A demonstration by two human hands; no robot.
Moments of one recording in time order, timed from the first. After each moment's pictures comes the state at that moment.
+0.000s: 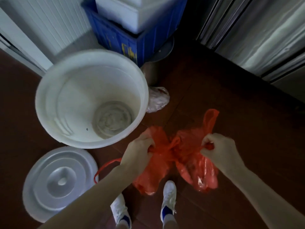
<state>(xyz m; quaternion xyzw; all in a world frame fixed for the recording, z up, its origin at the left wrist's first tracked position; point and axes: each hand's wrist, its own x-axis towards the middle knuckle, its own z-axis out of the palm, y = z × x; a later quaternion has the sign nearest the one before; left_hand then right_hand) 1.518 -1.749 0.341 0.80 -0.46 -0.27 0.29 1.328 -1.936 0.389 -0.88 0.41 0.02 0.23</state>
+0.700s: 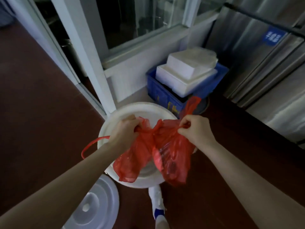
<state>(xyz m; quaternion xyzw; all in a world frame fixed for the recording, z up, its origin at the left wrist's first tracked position) 1.781 -1.703 0.472 0.88 -0.39 -0.05 0.27 1.646 -1.916 0.507 -0.91 0.26 -0.09 0.30</state>
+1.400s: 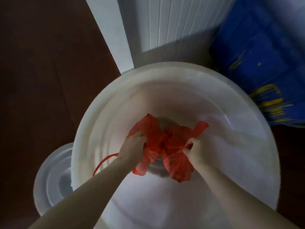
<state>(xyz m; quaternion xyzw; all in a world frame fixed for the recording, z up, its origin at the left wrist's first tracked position) 1.889 -1.715 0.051 0.94 -0.20 -0.24 0.17 1.827 -1.935 0.046 -0.86 0.32 0.21 0.33</state>
